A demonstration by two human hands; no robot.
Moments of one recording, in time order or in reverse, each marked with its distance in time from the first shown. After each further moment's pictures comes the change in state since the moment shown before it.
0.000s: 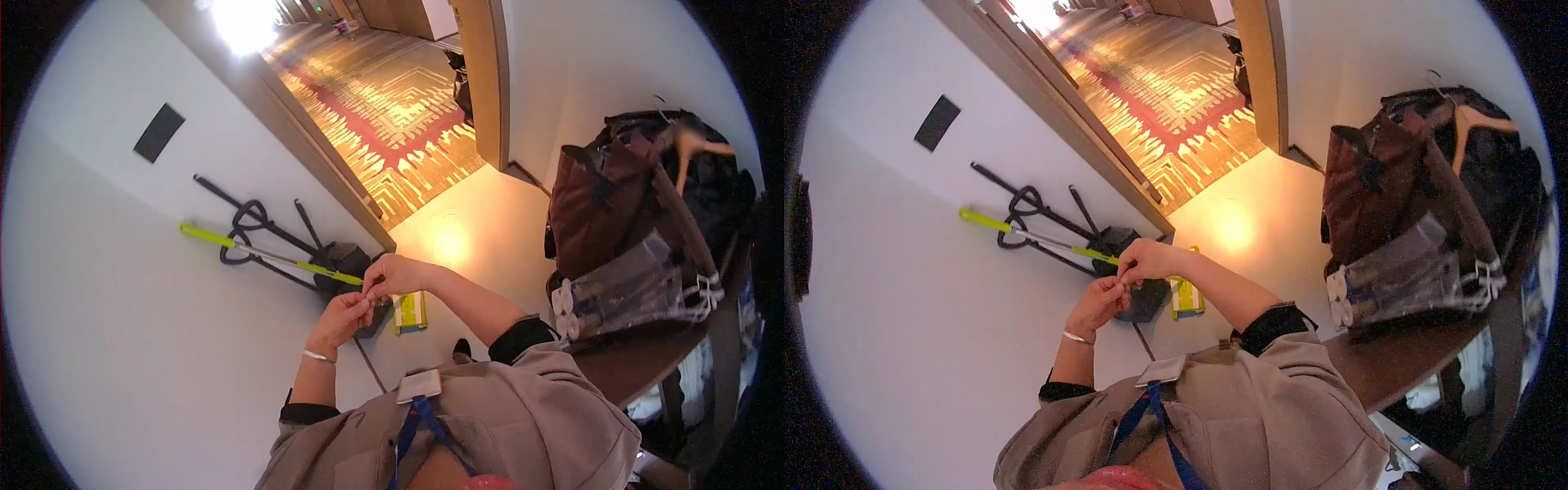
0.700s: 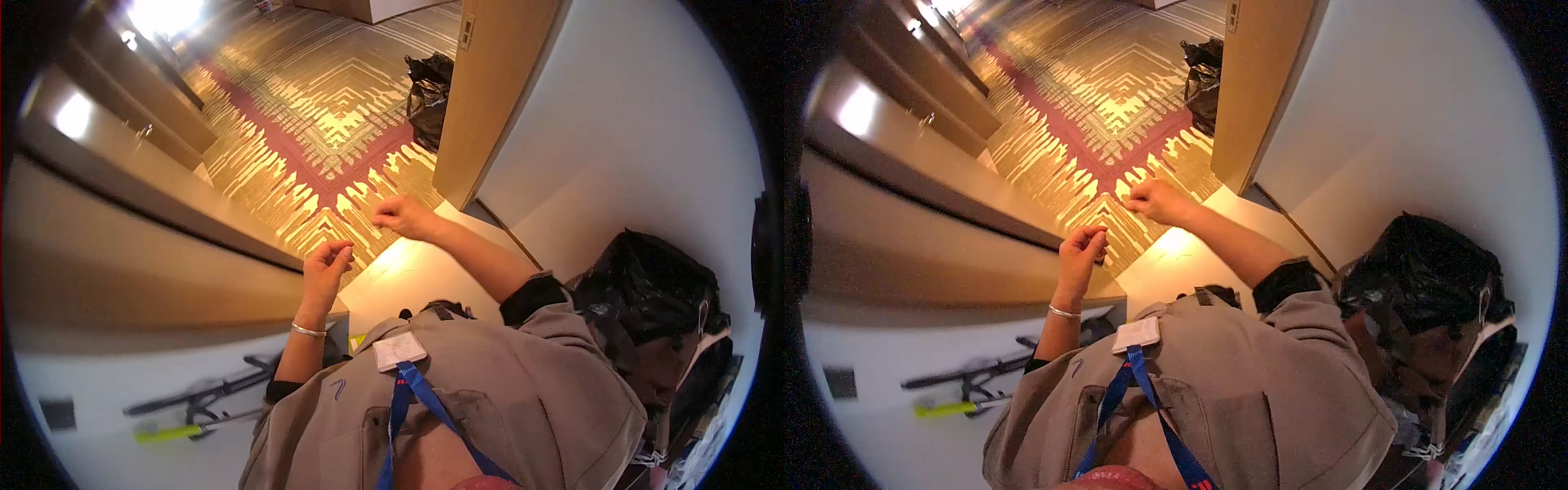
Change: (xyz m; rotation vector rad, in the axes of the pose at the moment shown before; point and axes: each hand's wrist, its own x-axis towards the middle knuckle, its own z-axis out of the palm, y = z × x) left_hand 0.526 0.275 -0.095 0.233 0.184 0.344; right_hand 0.228 0.104 -0.534 -0.538 0.535 0.188
